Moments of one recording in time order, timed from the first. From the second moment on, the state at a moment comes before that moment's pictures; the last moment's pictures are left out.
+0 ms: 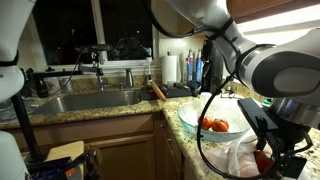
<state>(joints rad) -0.27 0.59 -0.14 -1.74 0.29 2.30 0.13</state>
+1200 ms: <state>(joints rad) -0.27 0.59 -0.15 -1.73 0.29 2.33 0.13</state>
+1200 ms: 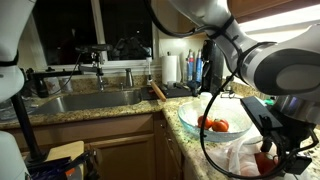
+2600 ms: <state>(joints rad) -0.27 0.59 -0.16 -1.71 0.29 2.33 0.13</state>
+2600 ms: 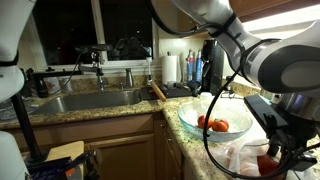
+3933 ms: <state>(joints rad) -0.27 0.58 -0.17 -1.71 0.28 2.34 0.14</state>
